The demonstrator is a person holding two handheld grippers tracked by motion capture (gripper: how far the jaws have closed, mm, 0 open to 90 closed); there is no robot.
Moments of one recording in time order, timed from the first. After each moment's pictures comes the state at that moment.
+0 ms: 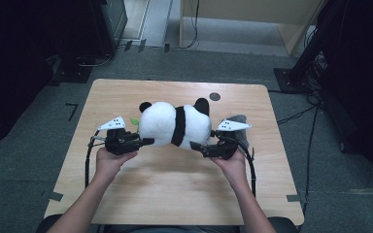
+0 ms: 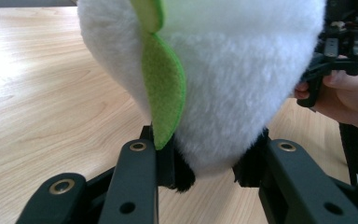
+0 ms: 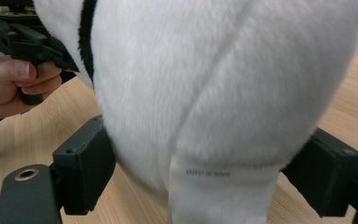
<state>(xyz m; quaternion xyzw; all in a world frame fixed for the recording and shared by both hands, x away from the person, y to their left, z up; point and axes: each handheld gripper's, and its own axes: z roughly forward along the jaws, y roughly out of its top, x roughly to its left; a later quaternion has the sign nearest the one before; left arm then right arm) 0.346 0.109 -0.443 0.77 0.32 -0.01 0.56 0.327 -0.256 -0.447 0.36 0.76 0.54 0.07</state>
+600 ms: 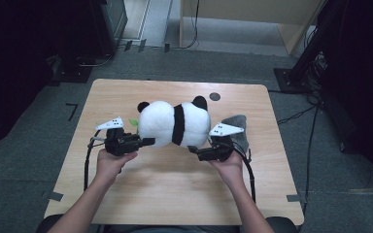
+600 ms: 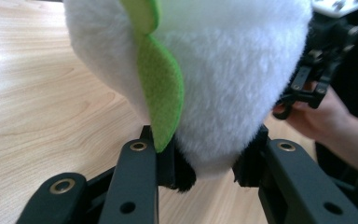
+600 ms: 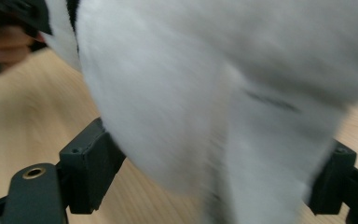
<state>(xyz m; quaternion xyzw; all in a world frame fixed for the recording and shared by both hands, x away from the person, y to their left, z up) 0.344 0.106 -0.449 0.75 0.33 -0.04 0.57 0.320 -0.240 -0.452 0.34 0.79 0.49 0.13</state>
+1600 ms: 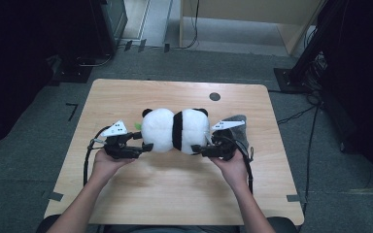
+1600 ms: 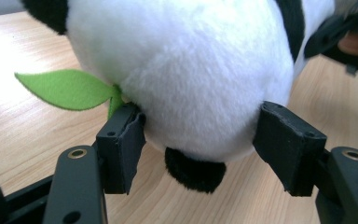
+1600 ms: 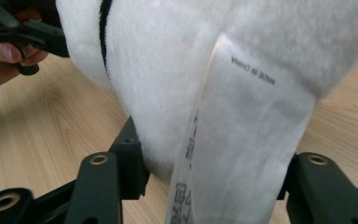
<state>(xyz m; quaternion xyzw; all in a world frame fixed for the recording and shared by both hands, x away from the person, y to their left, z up) 0.344 0.110 -0.461 0.81 0.28 0.06 0.51 0.321 -0.246 -0.435 0.42 0.79 0.44 0.03</state>
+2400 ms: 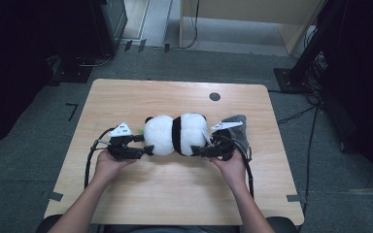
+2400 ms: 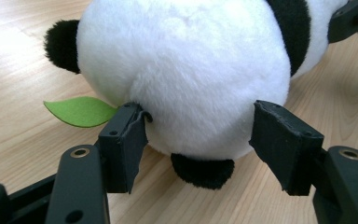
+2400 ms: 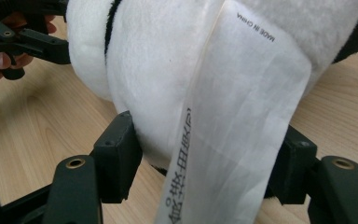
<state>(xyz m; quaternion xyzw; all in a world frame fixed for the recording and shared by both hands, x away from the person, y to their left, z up) 0.352 0.108 -0.480 0.82 0.31 0.05 0.48 0.333 -0.248 -0.459 0.44 0.79 0.43 0.02</state>
